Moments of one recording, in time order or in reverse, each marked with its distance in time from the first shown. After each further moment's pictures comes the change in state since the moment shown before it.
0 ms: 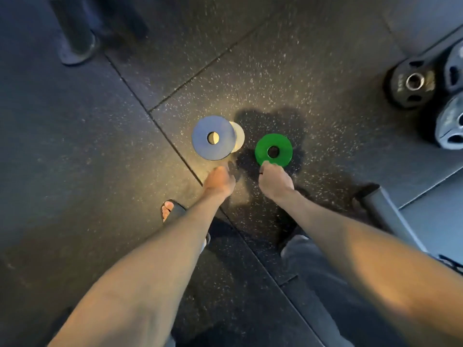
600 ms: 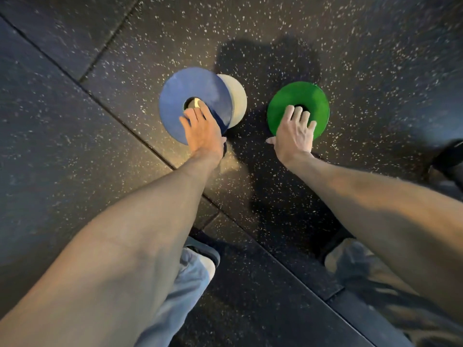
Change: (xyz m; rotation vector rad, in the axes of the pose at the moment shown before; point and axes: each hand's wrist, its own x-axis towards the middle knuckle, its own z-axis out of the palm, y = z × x) left_hand 0.257 -0.064 0.099 0.681 0.329 0.151; right_hand 0.229 0.070 0.166 -0.234 0.369 0.156
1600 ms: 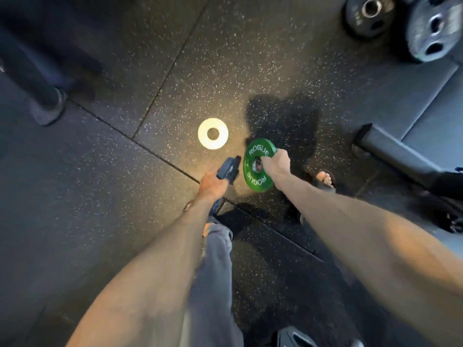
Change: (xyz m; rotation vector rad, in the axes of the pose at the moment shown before) left_hand -0.232 -0.020 -0.212 -0.711 -0.463 -0.076; right_hand -0.185 0.033 -0.230 1.084 -0.269 0.627
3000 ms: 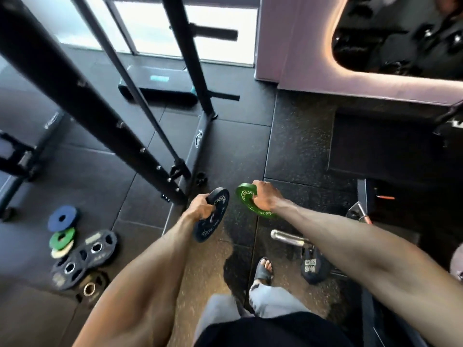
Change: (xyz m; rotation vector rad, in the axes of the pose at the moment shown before) left_hand -0.568 0.251 0.349 1.607 -0.754 1.183; right_hand -0.492 0.369 -0.378 0.694 0.813 0.528
